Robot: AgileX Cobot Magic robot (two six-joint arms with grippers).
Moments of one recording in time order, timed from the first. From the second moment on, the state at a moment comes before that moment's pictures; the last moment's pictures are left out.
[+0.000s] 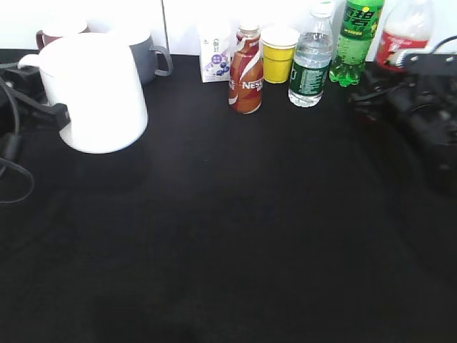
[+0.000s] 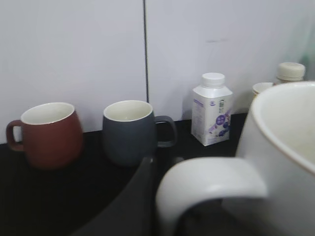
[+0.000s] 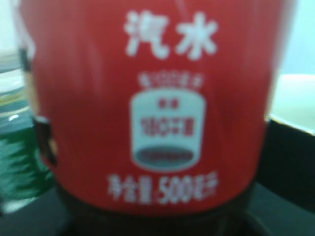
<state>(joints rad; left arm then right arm) -0.37 1.37 -0.41 -0.07 -0.82 0.04 0.16 2.07 -0.81 0.06 -1.16 0.01</state>
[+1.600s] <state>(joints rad) -0.37 1.50 -0.41 0.35 -0.84 -0.11 0.48 1.84 -0.88 -0.30 -0.99 -1.33</state>
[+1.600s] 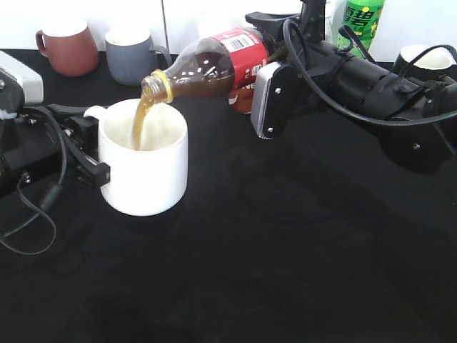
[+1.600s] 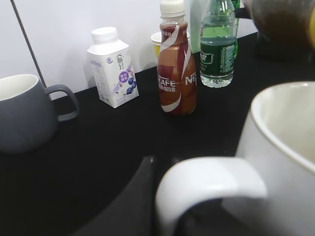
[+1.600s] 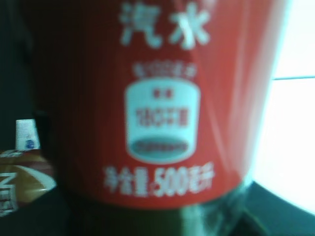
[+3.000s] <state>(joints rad) -0.37 1.51 -0.41 0.32 -0.89 -0.11 0.48 1.84 -0.88 -0.29 -0.98 -0.35</state>
